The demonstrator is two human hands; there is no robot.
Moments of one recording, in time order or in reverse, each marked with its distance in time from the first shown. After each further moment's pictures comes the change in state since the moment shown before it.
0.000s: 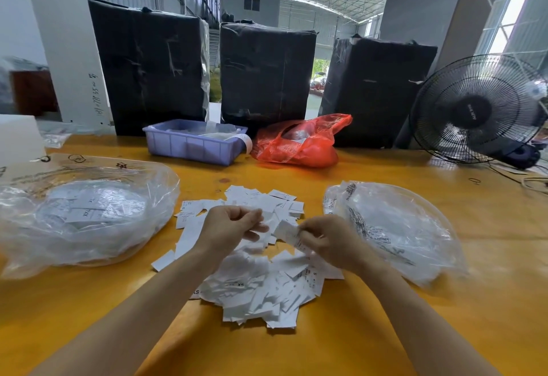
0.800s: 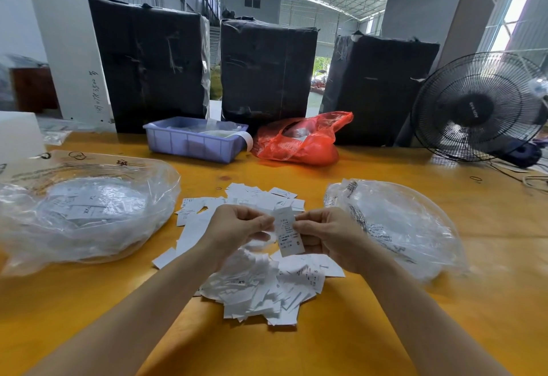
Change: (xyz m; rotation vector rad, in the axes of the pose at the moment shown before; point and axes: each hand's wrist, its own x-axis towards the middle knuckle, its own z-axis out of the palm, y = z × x) left_hand -0.004 0.007 0.006 -0.026 -0.104 -0.062; right_hand -0.001 -0.016 -0.005 0.954 -0.163 0.318
